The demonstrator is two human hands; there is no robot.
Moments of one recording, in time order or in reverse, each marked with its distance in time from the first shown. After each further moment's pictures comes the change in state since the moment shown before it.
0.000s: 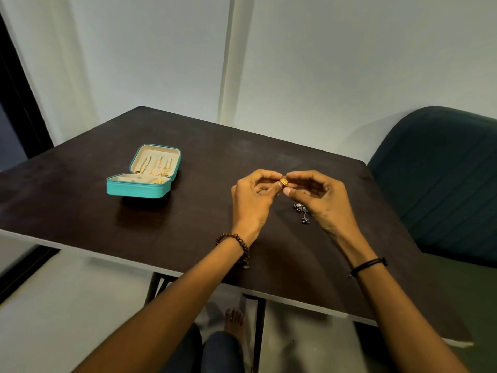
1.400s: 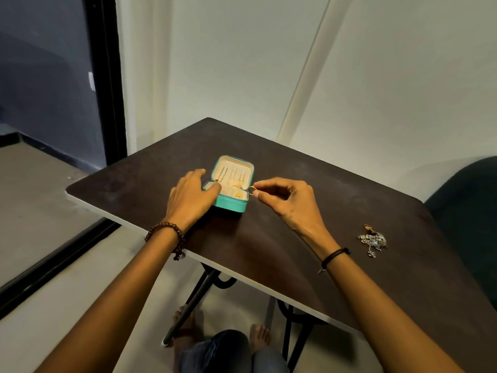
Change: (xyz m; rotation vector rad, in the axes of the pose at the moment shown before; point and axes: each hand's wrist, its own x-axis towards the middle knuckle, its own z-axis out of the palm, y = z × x) left_hand 0.026 0.031 -0.254 0.859 0.121 -0.276; right_hand 0.039 -0.050 0.186 -0.163 -0.260 -0.096
